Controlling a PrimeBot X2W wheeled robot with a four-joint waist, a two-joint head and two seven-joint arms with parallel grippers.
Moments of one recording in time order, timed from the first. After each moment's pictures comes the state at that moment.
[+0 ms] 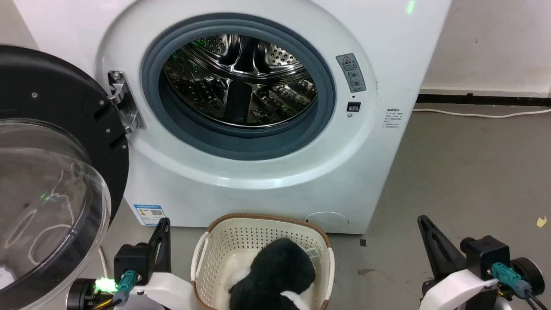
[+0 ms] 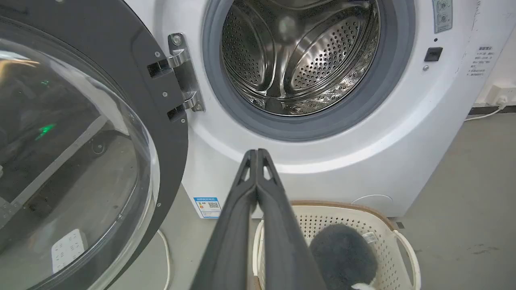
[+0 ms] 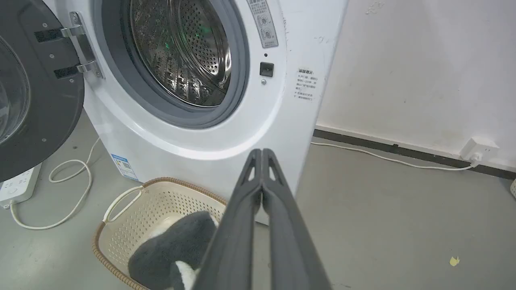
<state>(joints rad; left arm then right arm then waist) 0.02 0.05 0.00 0.00 0.00 0.00 0.00 0.01 -0.05 0.00 0.00 0.01 0.13 0.00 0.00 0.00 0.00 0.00</state>
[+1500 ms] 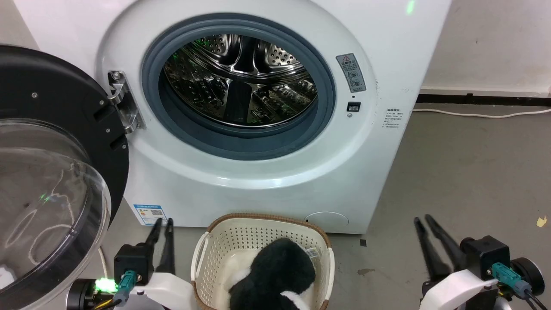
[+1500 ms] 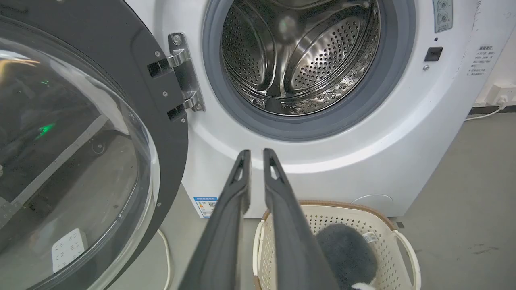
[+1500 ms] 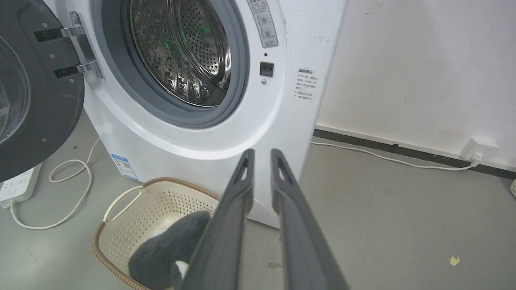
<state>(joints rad) 0.02 0.05 0.00 0.00 0.00 0.00 0.00 0.01 -0.05 0.00 0.00 0.01 0.13 0.00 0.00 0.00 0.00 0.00</state>
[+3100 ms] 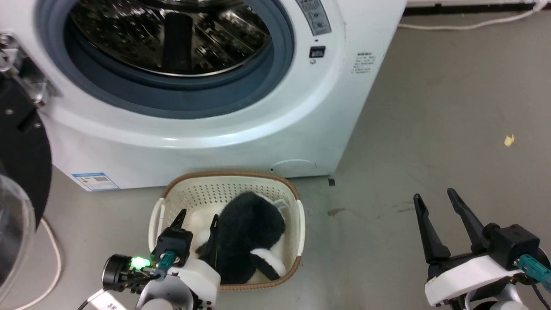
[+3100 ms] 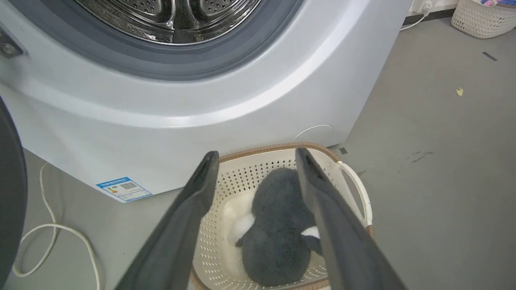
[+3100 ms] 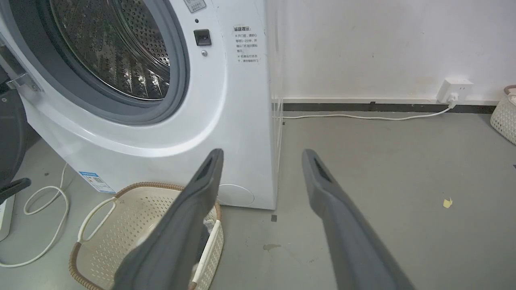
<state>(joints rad) -0.13 0.08 -0.12 0.26 0.01 -0.02 -0.07 -0.04 -0.05 -0.01 0.00 0.13 0.13 -0.09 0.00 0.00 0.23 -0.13</state>
